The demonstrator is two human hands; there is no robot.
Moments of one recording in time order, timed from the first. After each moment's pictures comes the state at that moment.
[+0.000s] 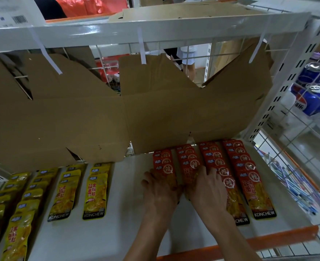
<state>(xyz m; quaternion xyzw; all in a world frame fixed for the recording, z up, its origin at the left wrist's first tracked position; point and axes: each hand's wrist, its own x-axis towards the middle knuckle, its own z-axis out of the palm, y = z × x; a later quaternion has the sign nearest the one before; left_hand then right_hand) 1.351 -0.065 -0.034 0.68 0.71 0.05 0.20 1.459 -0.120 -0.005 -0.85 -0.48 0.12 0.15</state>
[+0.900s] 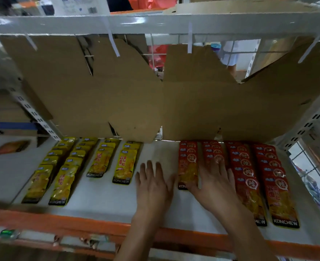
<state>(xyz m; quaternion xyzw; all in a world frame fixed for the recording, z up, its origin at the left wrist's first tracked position) 1.273 -0.119 -0.023 0.71 0.70 0.08 0.05 1.442 -0.139 0.009 -0.73 -0.66 0.14 0.09</state>
